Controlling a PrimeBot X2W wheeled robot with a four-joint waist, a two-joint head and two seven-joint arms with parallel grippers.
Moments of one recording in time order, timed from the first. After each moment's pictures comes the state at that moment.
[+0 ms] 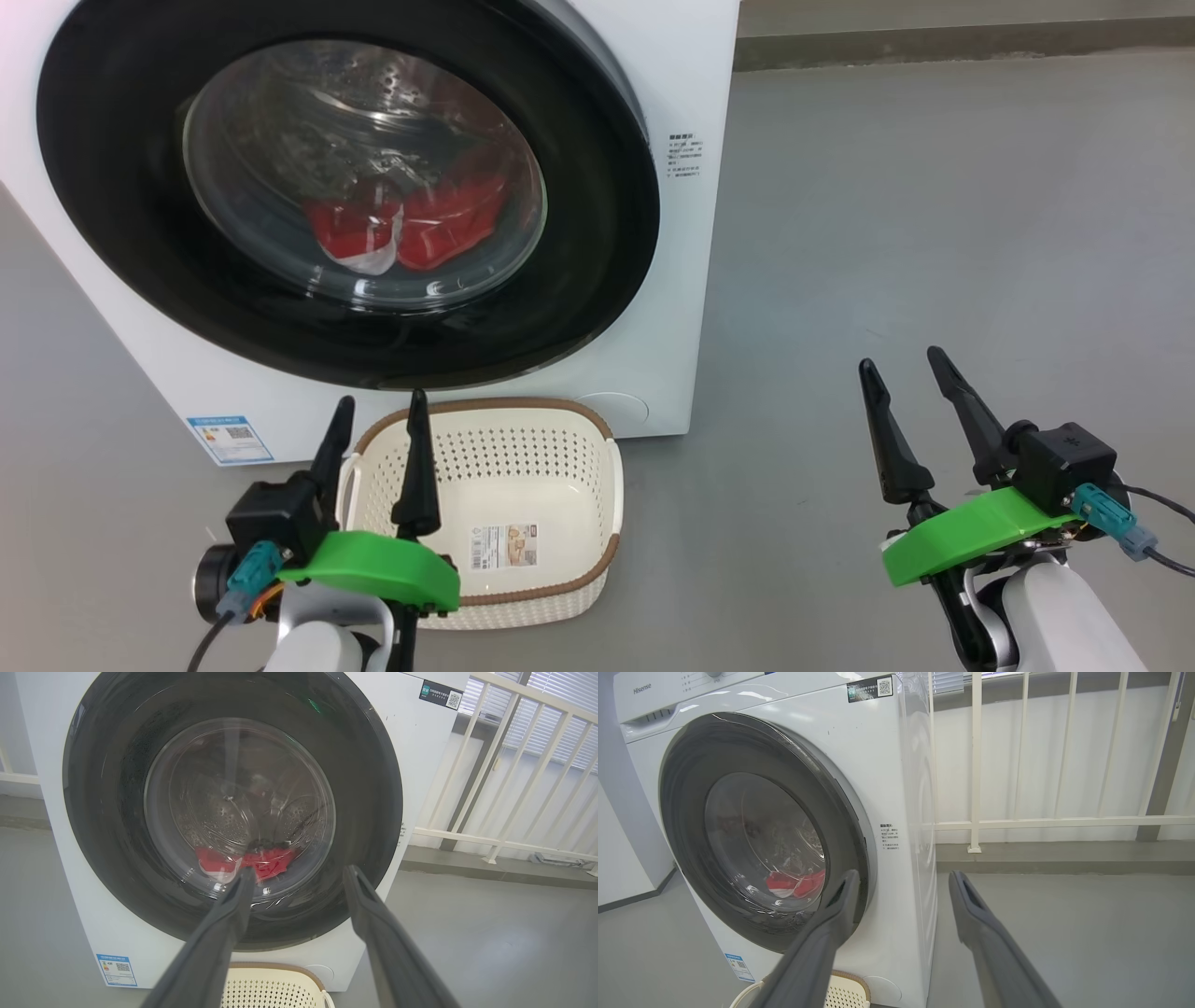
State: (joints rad) left arm -0.30 0.03 -0.21 0.35 -0.37 0.12 -0.25; right arm -0.21 -0.04 0.04 0.33 0.30 0.13 -0.25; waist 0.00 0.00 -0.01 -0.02
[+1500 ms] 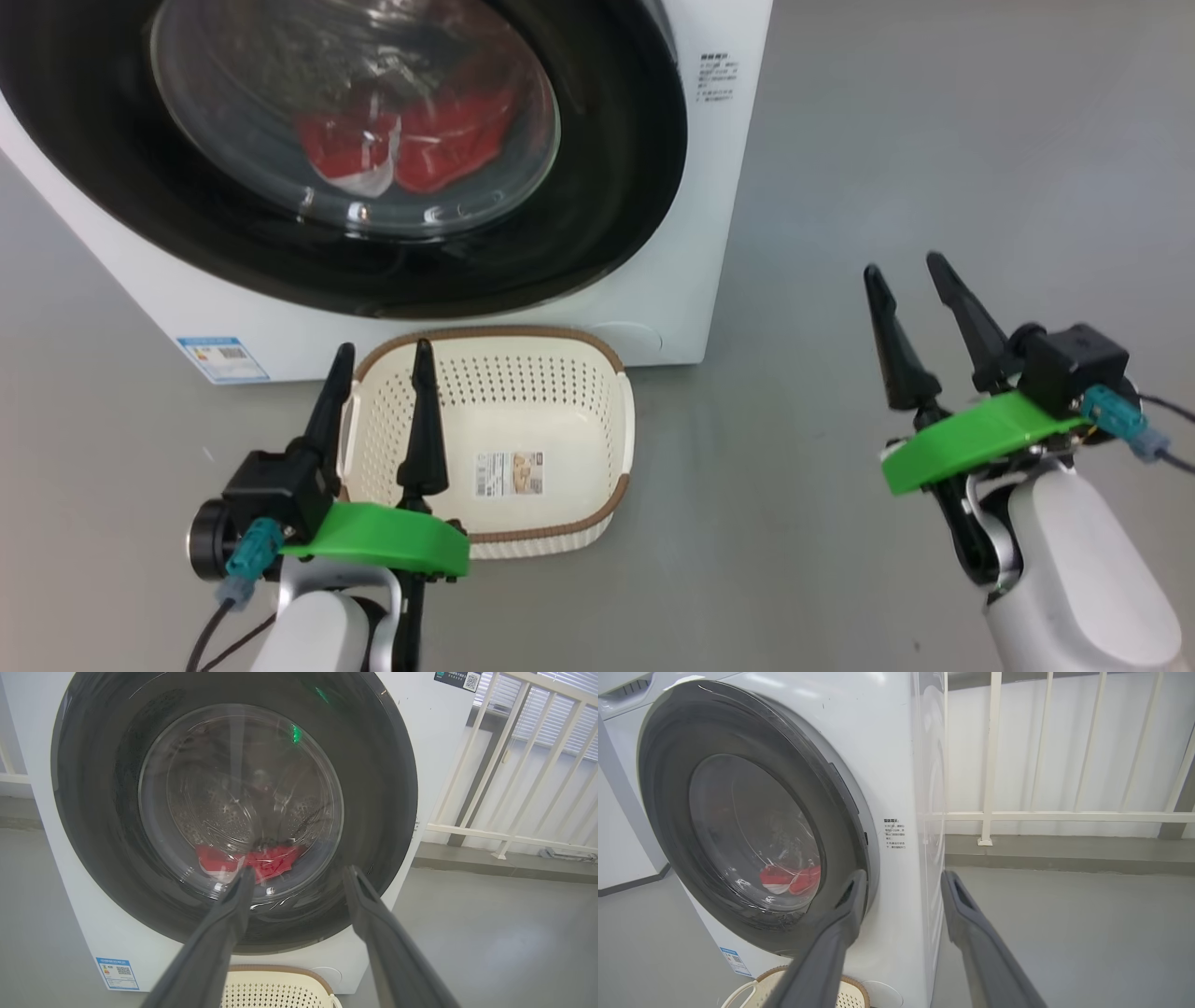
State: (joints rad) left arm -0.33 0.03 -0.22 0.26 -0.33 0.15 -0.25; right arm -0.36 -0.05 0.04 0.34 0.29 0.13 -0.19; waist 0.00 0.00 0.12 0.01
